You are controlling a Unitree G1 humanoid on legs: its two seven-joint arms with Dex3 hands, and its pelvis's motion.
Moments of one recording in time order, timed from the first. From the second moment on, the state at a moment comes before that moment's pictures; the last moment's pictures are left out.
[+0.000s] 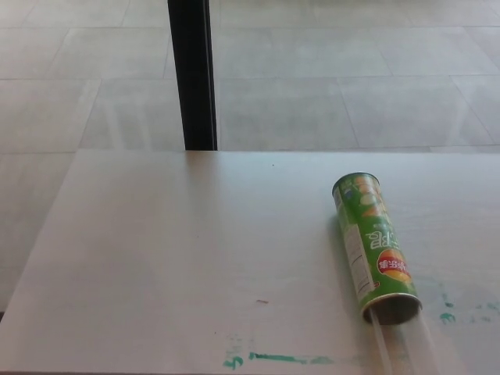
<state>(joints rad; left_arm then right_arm) 0.27 0.65 0.44 1.15 -0.25 -0.14 -0.52 0.32 -0.87 -0.43 -0.41 -0.35 -0.04 0.53</state>
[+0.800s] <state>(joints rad) 0.28 0.65 0.44 1.16 -0.25 -0.14 -0.52 0.46 -0.76 -0.71 0.34 -0.29 -0.18 0.31</state>
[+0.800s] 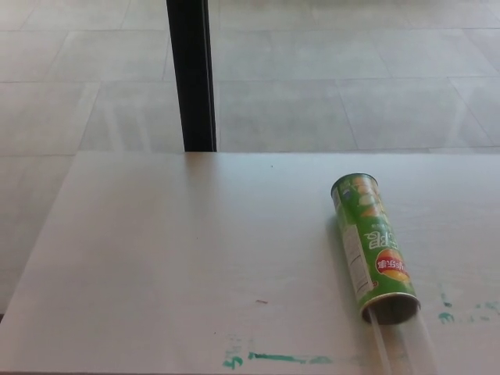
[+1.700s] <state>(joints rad) 0.28 0.64 0.42 1.18 -0.24 -0.14 -0.49 0.28 -0.60 -0.55 1.12 -0.18 -0.23 0.09</state>
